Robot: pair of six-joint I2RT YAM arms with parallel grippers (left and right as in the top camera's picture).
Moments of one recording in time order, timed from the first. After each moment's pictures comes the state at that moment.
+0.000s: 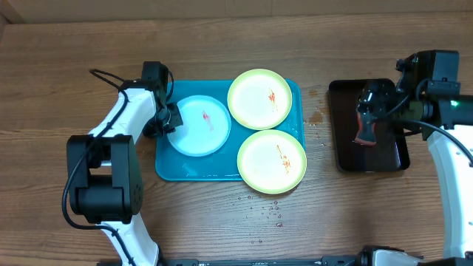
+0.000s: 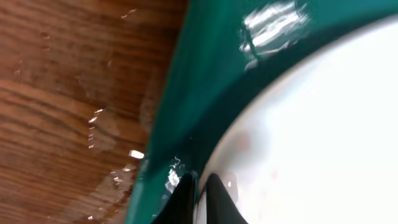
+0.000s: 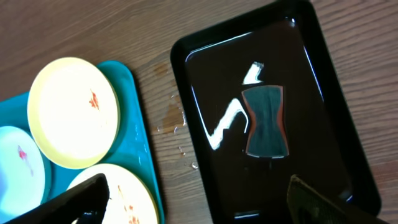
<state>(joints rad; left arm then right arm) -0.03 1.99 1.34 -0.82 -0.05 -0.38 -0.10 1.42 1.34 -0.99 -0.16 0.24</state>
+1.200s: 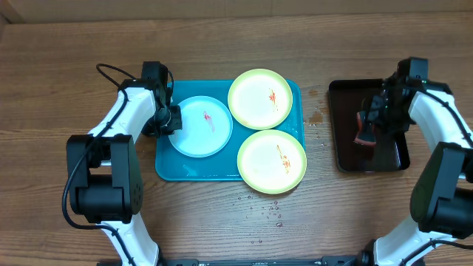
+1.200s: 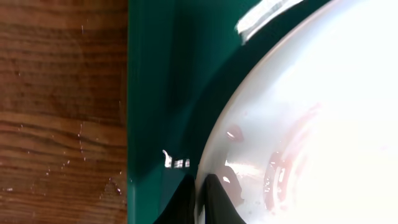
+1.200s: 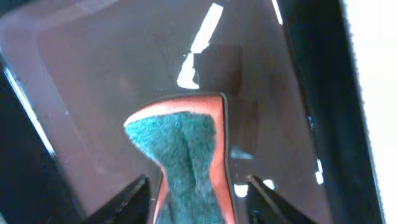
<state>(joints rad) -0.03 1.99 1.35 -0.85 -0.03 -0.18 -0.20 1.87 1.27 -0.77 -0.06 0.13</state>
